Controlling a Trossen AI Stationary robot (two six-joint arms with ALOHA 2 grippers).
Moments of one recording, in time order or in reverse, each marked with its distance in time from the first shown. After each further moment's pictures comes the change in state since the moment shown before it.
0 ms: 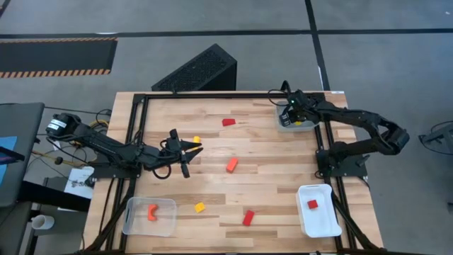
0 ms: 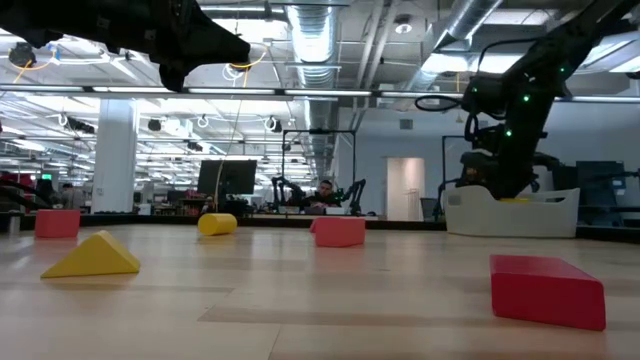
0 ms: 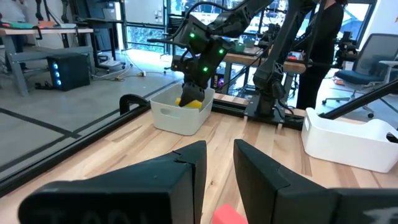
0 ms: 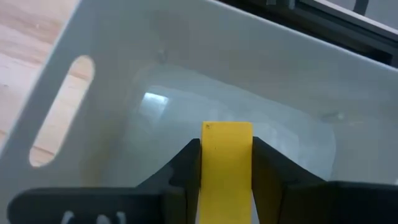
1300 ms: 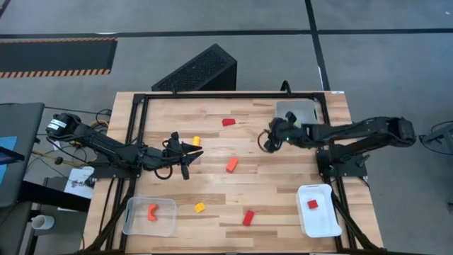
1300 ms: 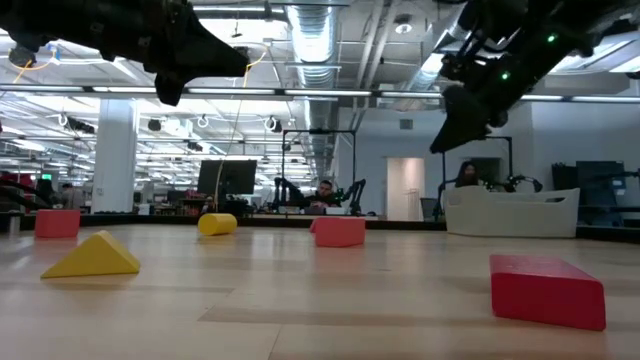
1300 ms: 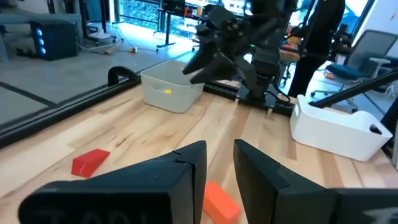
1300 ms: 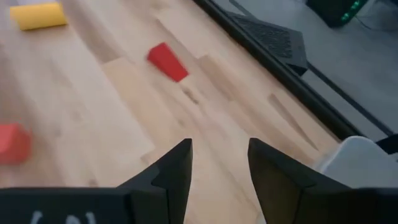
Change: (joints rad) left arm -0.001 0.000 0.000 -0.094 0.036 -0.151; right arm 0.711 -0.111 -0.001 0.222 0.287 -0.070
